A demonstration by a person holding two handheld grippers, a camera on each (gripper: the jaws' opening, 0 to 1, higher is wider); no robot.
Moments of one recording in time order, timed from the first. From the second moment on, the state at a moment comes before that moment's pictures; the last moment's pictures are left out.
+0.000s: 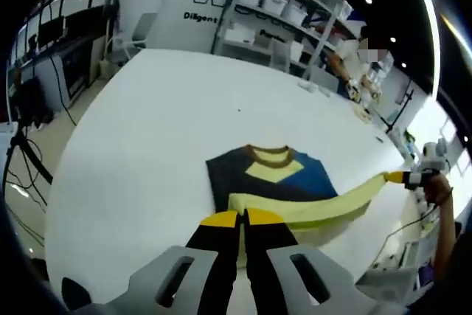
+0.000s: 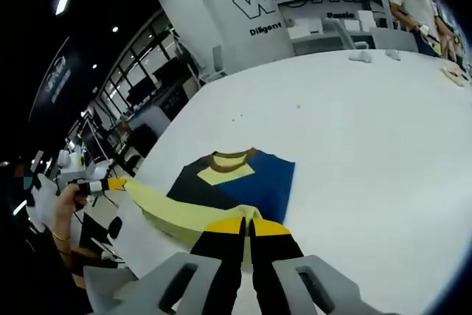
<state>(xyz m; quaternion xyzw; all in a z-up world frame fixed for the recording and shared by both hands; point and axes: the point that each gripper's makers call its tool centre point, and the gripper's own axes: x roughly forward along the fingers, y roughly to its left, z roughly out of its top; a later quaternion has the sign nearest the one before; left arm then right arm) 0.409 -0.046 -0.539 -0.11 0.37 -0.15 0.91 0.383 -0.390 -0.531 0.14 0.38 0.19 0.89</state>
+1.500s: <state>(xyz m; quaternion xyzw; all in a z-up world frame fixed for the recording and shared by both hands) 0.542 -0.048 -0.611 -0.15 0.39 -0.12 0.90 0.524 -0.400 -0.608 0.14 0.42 0.14 0.88</state>
